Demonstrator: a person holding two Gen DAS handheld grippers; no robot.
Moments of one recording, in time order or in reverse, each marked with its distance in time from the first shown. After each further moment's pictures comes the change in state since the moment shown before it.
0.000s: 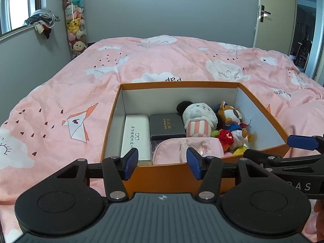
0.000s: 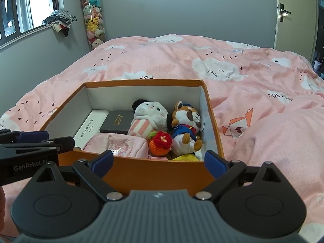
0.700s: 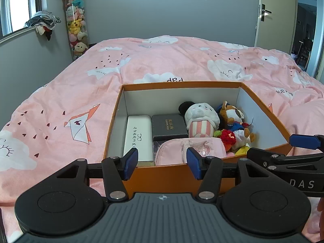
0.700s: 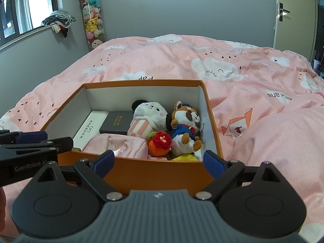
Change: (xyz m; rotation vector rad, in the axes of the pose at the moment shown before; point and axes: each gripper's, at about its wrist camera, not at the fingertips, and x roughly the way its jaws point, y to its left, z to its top) left arm 0.000 0.000 0.000 0.009 -0.003 0.015; right arm -0.001 0.000 0.001 0.009 0.001 -0.001
